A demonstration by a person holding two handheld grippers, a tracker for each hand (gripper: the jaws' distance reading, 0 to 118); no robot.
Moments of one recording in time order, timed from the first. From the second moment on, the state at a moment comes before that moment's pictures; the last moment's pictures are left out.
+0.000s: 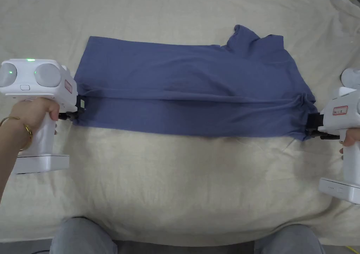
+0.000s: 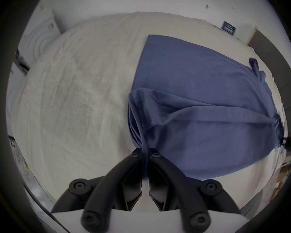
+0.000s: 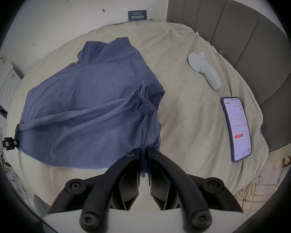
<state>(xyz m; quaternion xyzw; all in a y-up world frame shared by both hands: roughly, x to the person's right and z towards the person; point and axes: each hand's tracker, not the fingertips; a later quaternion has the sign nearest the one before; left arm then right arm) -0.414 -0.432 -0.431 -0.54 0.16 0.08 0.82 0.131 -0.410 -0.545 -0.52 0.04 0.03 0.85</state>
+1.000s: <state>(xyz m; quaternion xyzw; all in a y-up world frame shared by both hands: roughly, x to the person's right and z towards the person) -0.414 -0.448 -0.223 -0.45 0.22 0.23 0.84 0.181 -0.433 -0.426 -0.52 0.05 -0.03 0.85</state>
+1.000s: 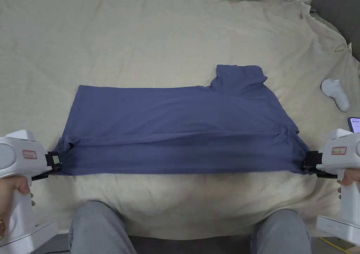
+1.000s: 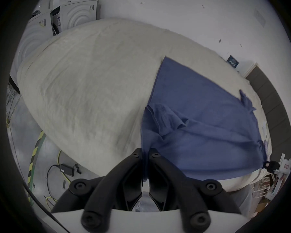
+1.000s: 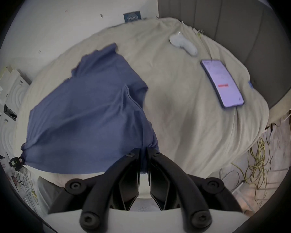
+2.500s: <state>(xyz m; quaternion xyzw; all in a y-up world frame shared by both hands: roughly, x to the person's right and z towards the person) -0.290 -0.353 -0.243 -0.16 0.16 0.06 0.97 0.115 -0.317 -0.355 -0.17 0.13 0.00 0.98</state>
